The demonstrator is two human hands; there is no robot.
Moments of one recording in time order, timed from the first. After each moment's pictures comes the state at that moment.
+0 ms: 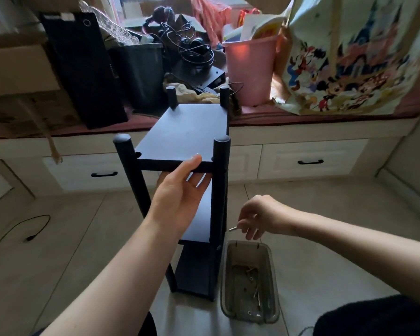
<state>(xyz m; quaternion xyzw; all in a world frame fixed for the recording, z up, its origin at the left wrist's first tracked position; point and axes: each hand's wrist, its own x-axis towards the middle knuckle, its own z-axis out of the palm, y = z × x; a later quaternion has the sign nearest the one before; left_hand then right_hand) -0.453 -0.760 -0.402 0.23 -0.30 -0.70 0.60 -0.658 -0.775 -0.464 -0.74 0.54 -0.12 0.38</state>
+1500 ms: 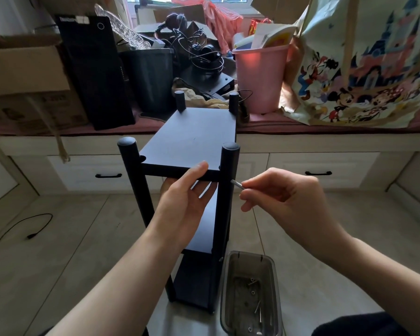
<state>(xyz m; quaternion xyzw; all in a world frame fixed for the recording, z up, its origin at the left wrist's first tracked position) -0.453 -0.762 -0.408 0.26 -0.34 -0.68 0.60 -0.640 -0.729 -0.397 -0.72 0.38 -0.52 0.26</state>
